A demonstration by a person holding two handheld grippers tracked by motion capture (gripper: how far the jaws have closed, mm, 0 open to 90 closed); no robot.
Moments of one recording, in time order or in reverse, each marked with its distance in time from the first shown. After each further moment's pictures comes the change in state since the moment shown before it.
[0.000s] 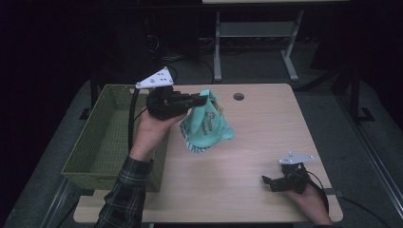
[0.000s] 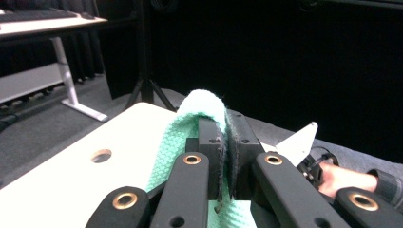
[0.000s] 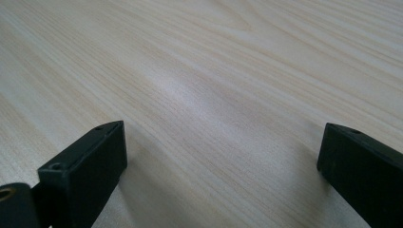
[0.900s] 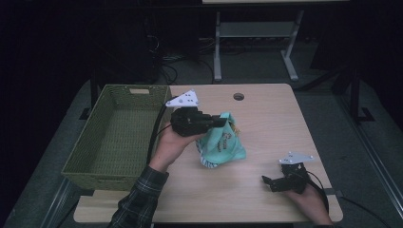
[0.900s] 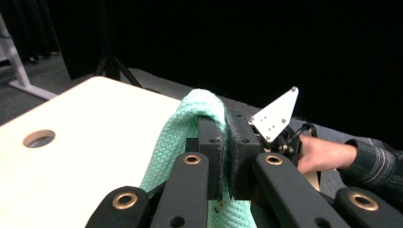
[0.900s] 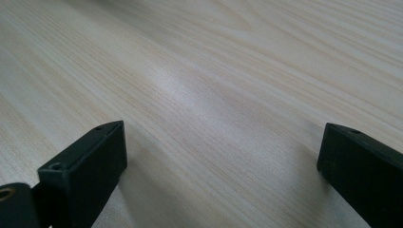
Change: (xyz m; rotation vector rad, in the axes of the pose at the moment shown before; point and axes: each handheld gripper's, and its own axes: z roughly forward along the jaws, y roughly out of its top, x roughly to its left) left arm -0.015 -0.045 0.056 0.083 -0.129 -0.016; right arm 0.000 0.000 0.000 -0.001 0.000 0.000
